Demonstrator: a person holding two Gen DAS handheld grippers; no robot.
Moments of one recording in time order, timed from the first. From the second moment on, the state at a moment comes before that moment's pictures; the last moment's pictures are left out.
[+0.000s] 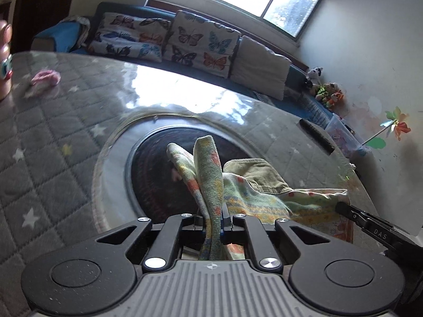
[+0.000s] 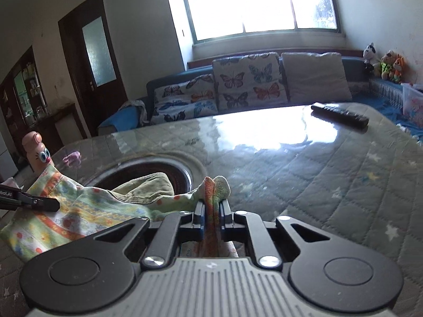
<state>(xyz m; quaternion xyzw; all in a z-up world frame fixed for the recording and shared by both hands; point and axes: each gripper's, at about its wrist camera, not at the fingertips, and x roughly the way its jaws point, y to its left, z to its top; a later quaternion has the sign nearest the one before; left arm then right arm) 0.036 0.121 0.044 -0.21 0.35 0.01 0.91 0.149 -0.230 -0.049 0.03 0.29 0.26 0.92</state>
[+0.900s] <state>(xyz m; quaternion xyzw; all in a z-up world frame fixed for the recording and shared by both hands) 0.185 -0.052 0.048 -0.10 0.38 -0.12 0.91 0.201 -0.376 -0.020 0.00 0.25 0.06 0.97</state>
